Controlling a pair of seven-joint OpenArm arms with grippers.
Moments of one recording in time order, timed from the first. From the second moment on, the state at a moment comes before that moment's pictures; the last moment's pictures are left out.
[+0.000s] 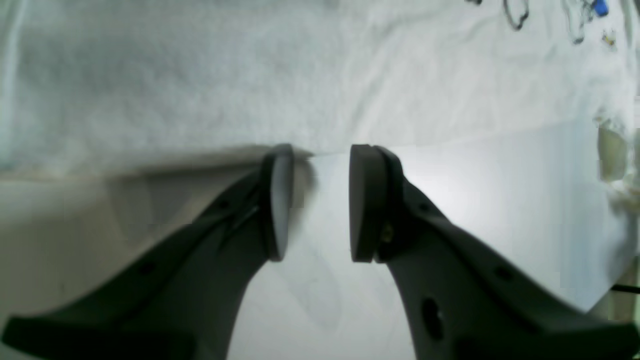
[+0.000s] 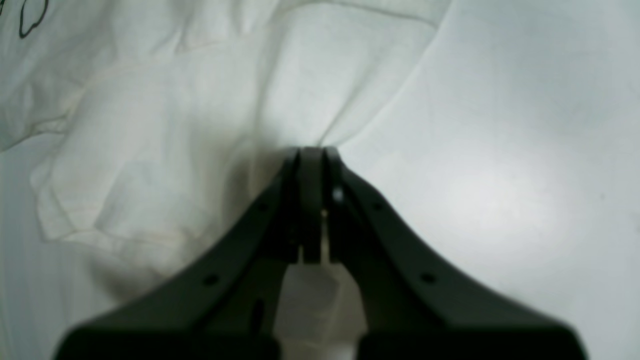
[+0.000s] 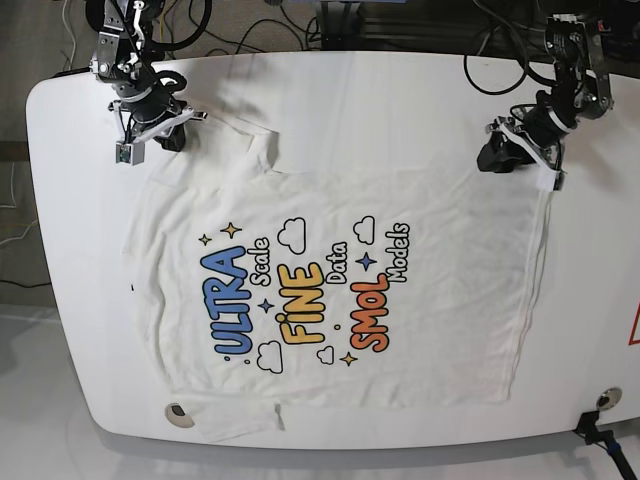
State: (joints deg) left arm 16.1 -19.0 -19.2 81.4 -44.8 -33.0 42.2; right arm -25.4 9.9 18.2 97.0 28.3 10.6 -38.3
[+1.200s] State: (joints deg) left arm 22.6 -18.7 -26.9 90.7 -45.1 -31.0 44.9; right arm -26.7 10.1 18.9 98.1 27.6 10.6 -38.5
